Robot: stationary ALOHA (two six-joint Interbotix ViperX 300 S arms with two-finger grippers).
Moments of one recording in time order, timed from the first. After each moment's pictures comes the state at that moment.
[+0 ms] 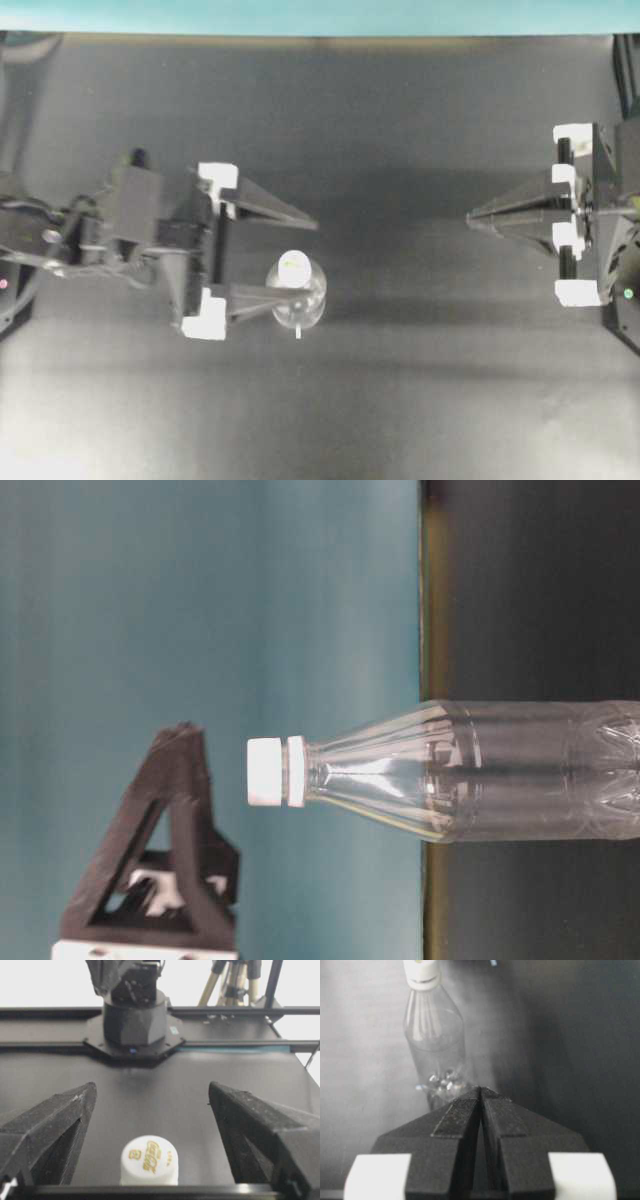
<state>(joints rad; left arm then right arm) -0.02 -0.11 0.84 0.04 -0.88 -0.05 -0.02 -0.77 0.99 0.04 0.15 0.01</state>
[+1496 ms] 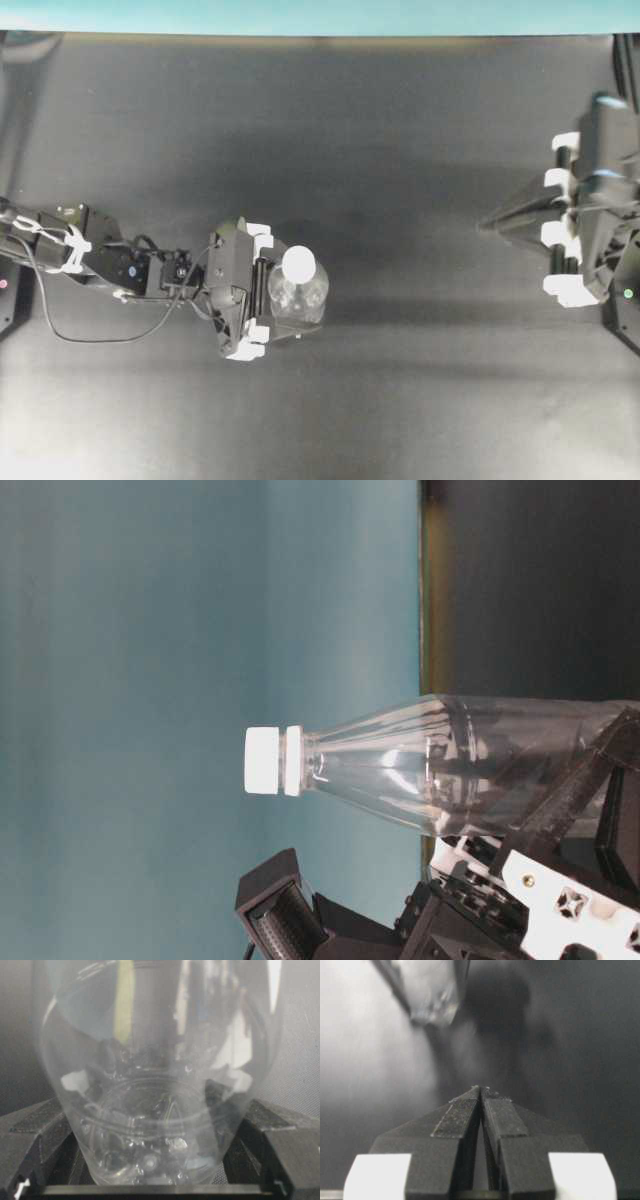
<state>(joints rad) -0.02 0.31 0.82 0.04 -0.85 -0.07 -0.02 -0.68 0.88 0.09 0.51 0.10</state>
